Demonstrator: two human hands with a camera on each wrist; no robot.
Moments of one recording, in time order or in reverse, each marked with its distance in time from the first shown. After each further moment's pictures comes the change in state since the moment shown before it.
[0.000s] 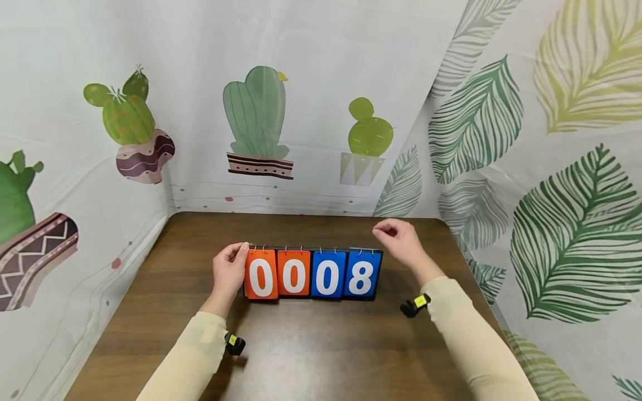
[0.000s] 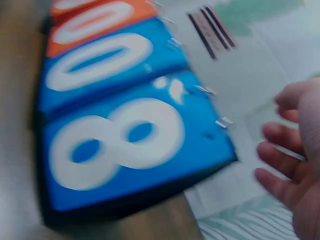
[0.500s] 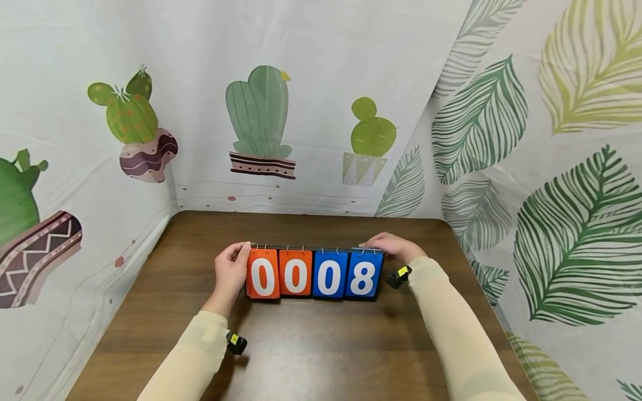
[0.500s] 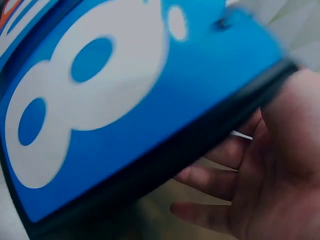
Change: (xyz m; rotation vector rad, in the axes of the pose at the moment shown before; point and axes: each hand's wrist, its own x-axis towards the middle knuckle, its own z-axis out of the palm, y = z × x) left_hand 0.000 0.000 0.001 -0.019 0.004 0.013; right_hand 0.038 0.061 0.025 0.177 -0.656 0.552
